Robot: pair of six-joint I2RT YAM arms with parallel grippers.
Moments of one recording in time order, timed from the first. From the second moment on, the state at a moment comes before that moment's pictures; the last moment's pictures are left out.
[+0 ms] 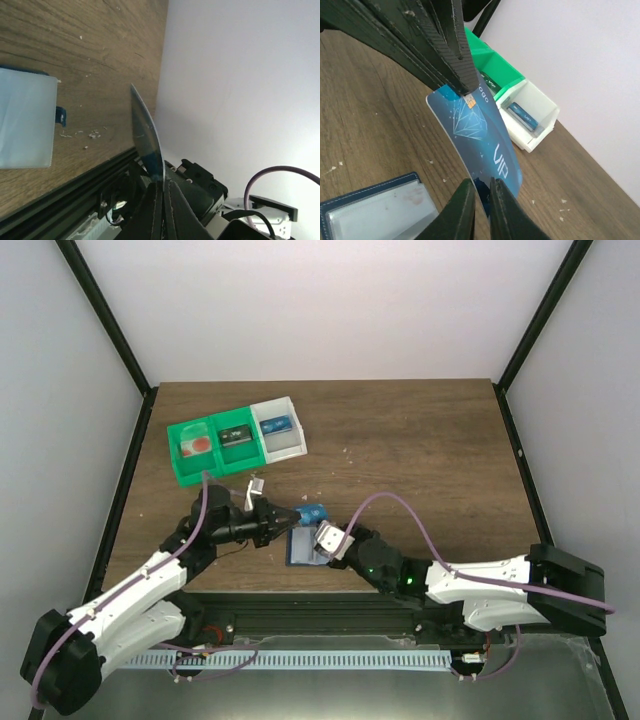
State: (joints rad) left arm -0.58 0.89 0.43 0.14 0.64 -1.42; right arm 1.25 1.18 0.38 0.60 0.49 -0.43
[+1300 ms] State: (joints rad) left arm -0.14 1.76 1.42 -0.53 0.53 -0.45; right arm 1.26 0.51 0.28 0.14 0.21 0.17
